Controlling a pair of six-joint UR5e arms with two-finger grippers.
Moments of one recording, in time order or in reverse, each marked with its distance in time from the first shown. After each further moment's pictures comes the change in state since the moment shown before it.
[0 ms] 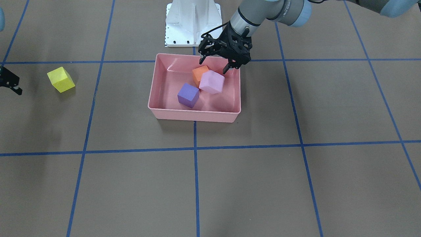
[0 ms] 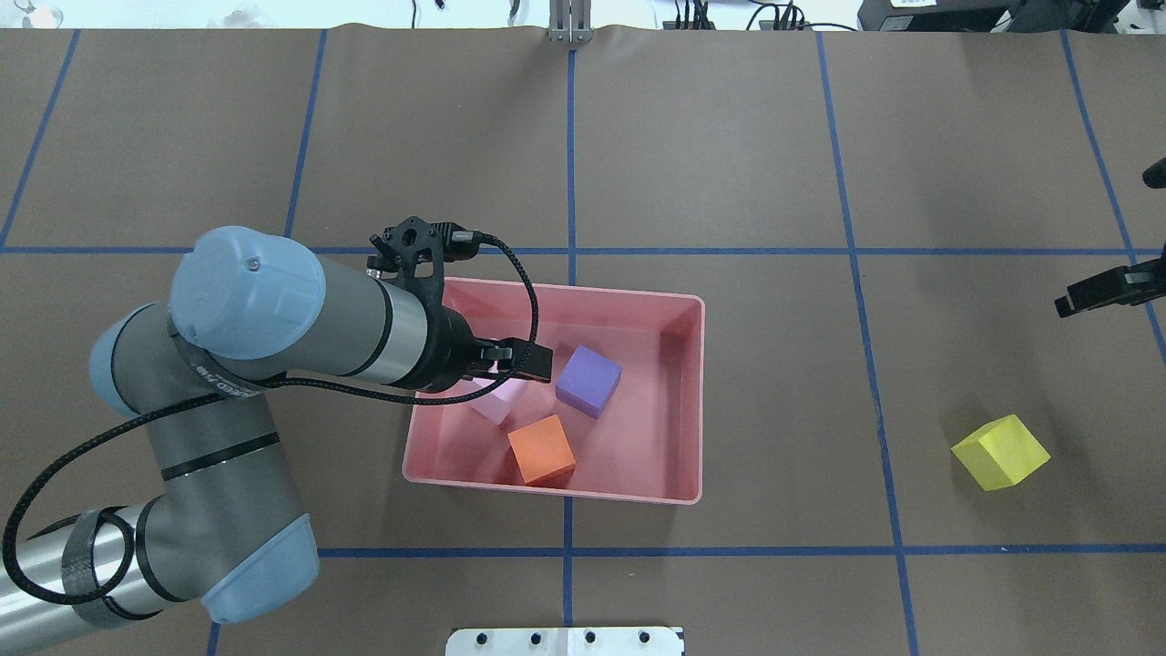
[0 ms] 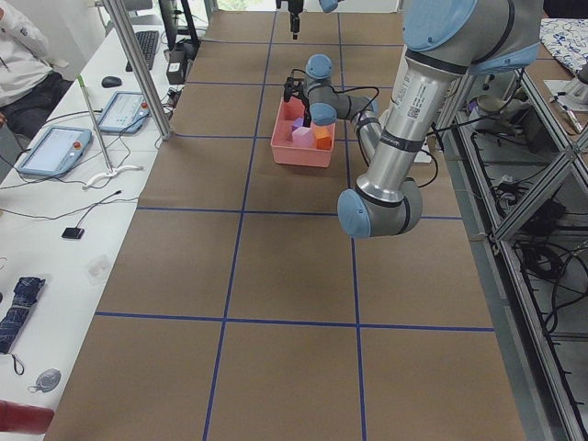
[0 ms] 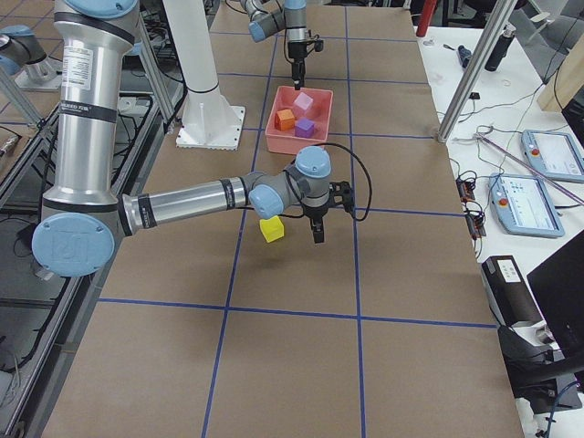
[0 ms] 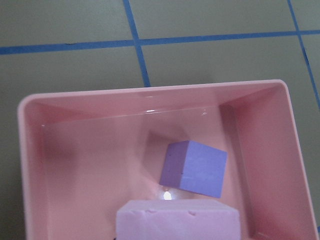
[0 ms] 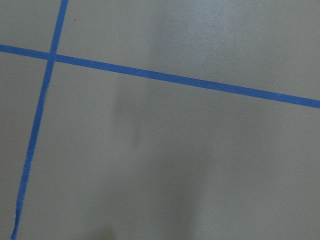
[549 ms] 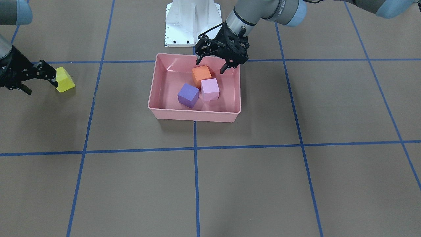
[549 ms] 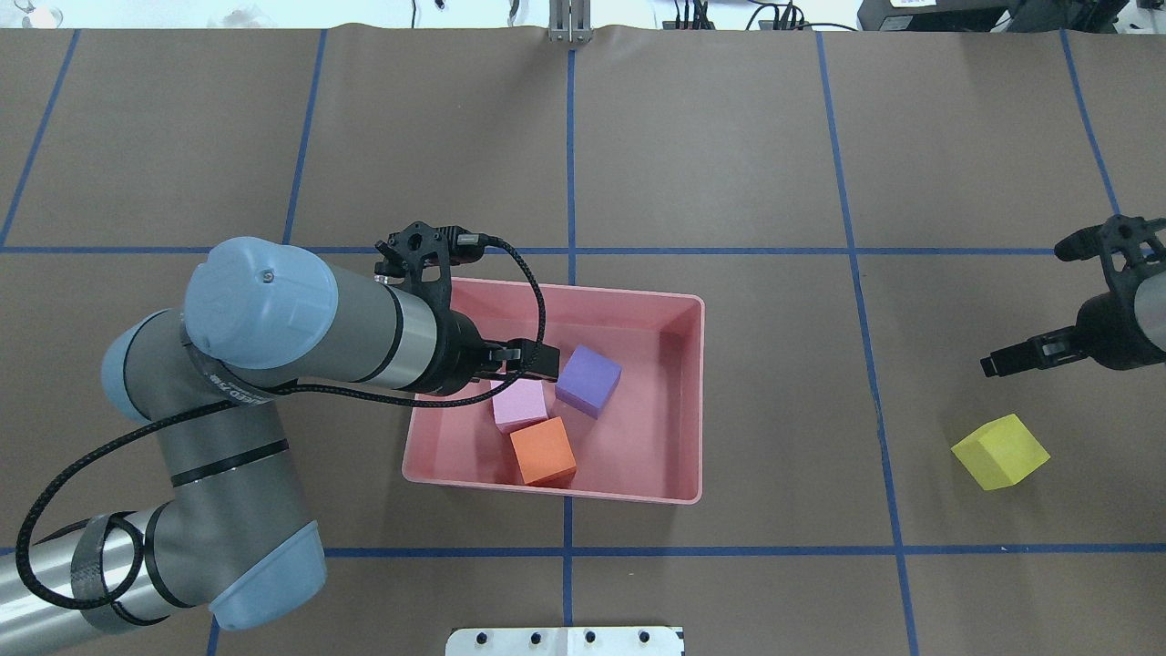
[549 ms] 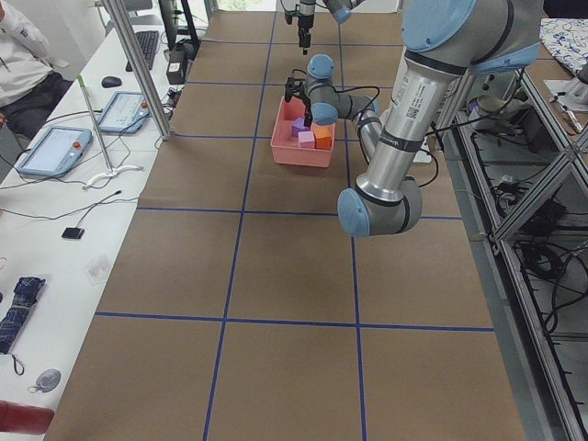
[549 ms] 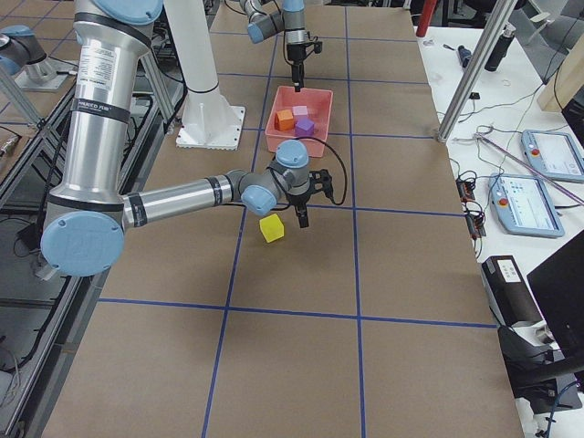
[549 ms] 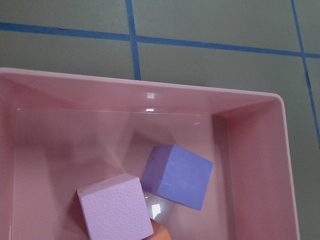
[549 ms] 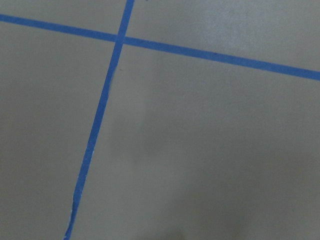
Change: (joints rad) left arm 0.009 -0.004 0.006 -0.002 0.018 -0.020; right arm -0.226 -0.093 0.066 0.179 -0.130 0.160
